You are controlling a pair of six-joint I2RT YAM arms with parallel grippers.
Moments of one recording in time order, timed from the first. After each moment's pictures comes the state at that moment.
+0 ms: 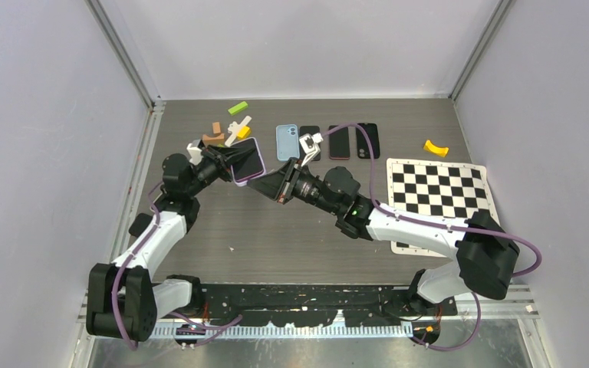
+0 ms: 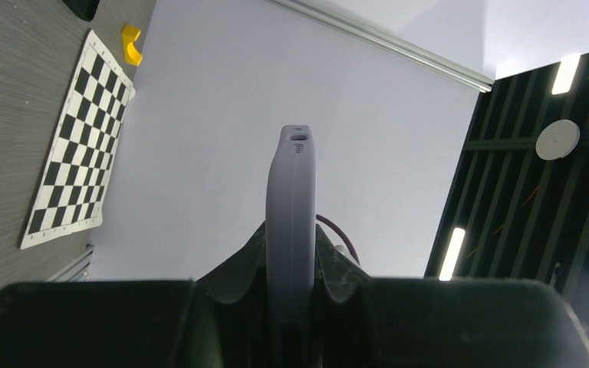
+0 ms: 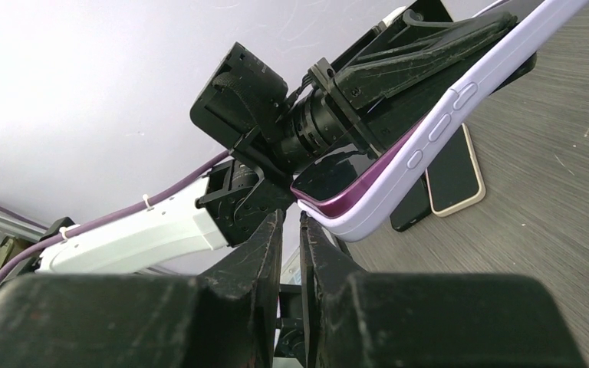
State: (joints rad) left arm -0.12 1.14 0.59 0.53 0.65 -1.89; right arm 0.98 1.42 0.89 0.68 -0.12 0.95
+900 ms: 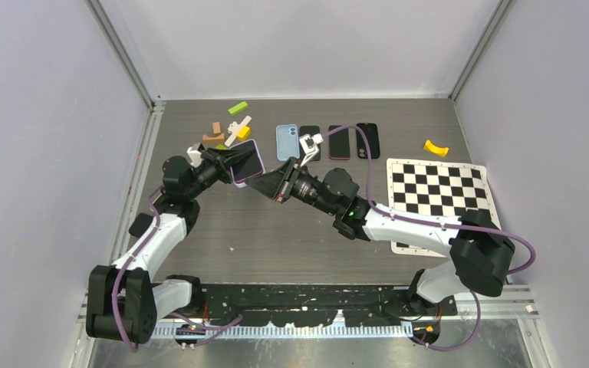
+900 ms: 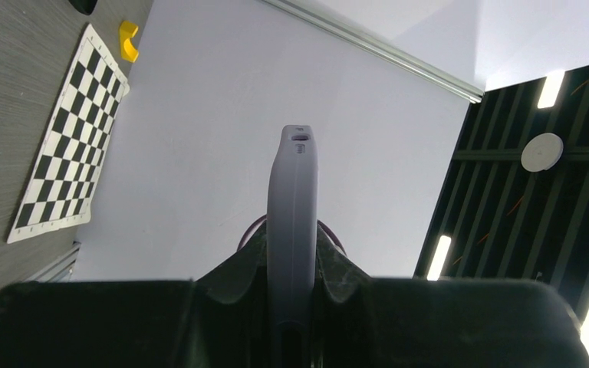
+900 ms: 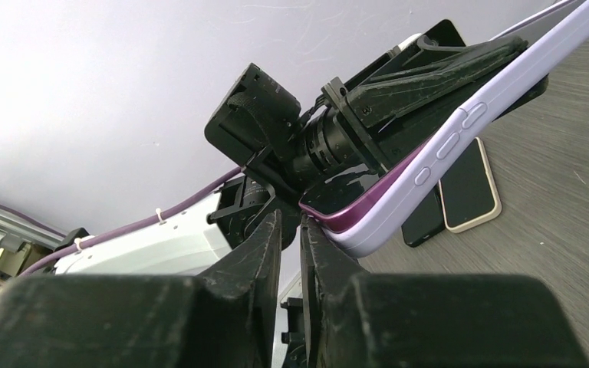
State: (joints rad) left arm -0.12 1.12 0.57 0.53 0.65 -1.94; right arm 0.98 1.45 0.88 0.76 -0.11 0.97
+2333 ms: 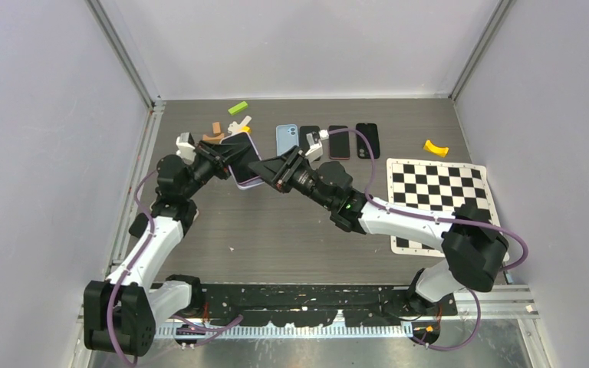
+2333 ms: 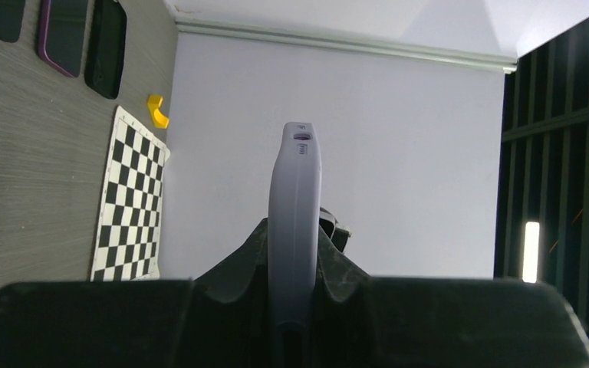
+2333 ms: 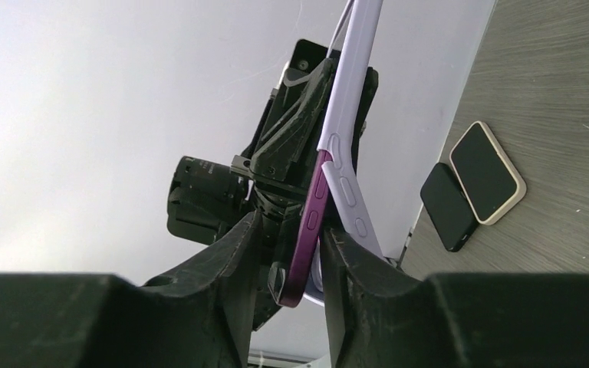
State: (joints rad) left arm -0.13 1.04 0.61 0.45 0.54 -1.69; right arm 0.93 1.50 0.93 0.67 0.02 1.31
